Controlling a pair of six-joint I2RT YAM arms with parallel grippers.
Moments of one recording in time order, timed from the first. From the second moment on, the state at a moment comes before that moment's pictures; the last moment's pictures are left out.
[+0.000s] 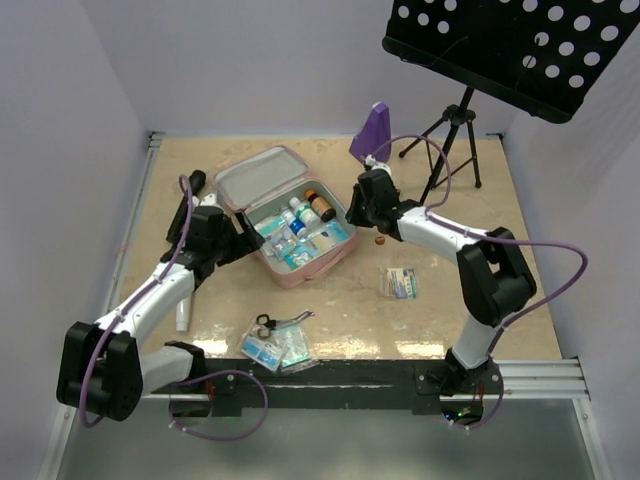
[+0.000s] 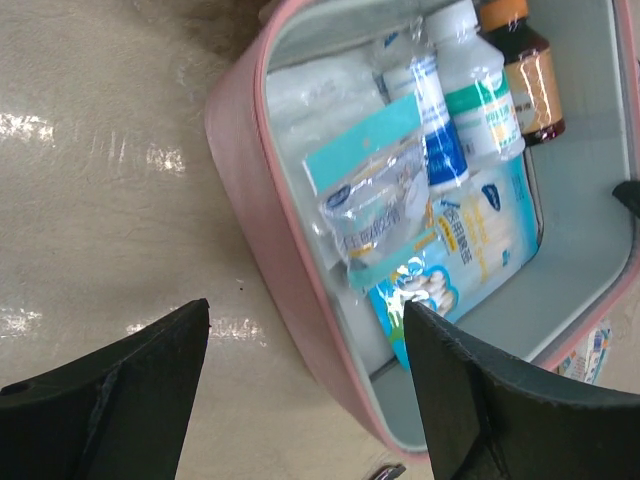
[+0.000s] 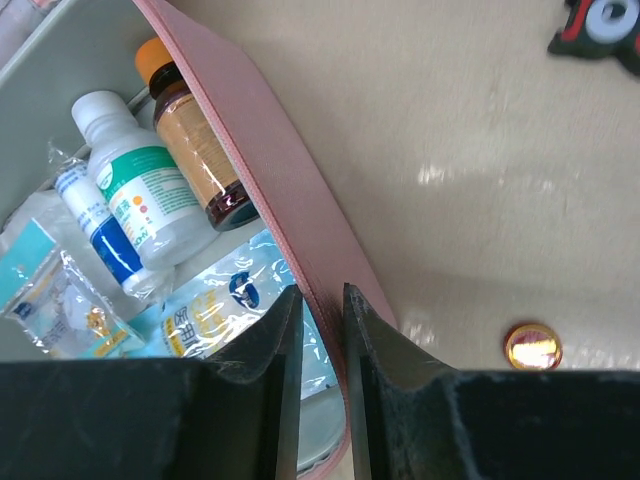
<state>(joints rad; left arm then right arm) -0.25 1.16 0.65 -0.20 0.03 -0.68 0.52 1.73 1.13 -0.13 0.12 0.59</state>
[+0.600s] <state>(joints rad) -0.25 1.21 0.72 -0.20 0.05 -0.67 0.52 1.80 1.25 -0.17 0.22 0.37</state>
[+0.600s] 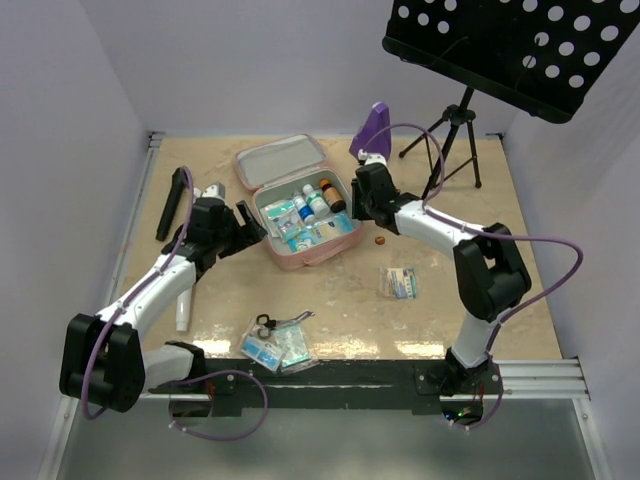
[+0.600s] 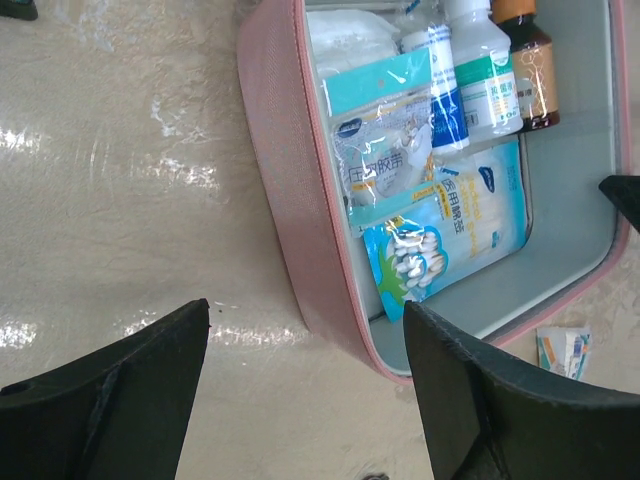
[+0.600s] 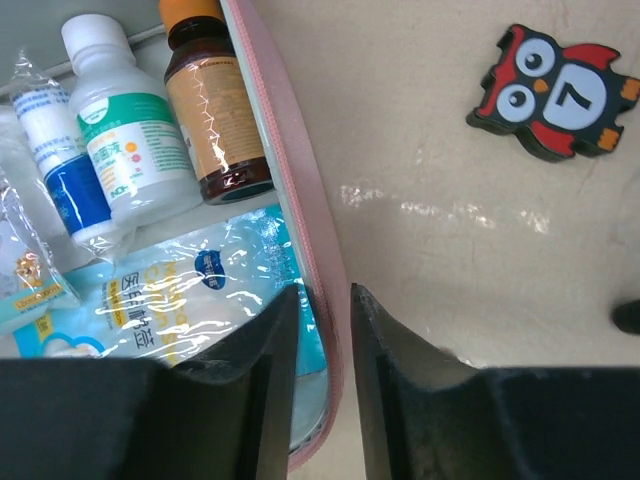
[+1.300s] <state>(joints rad) -0.25 1.21 0.77 -0.21 0.02 -0.67 0.60 1.51 1.01 -0.22 0.15 0.76</state>
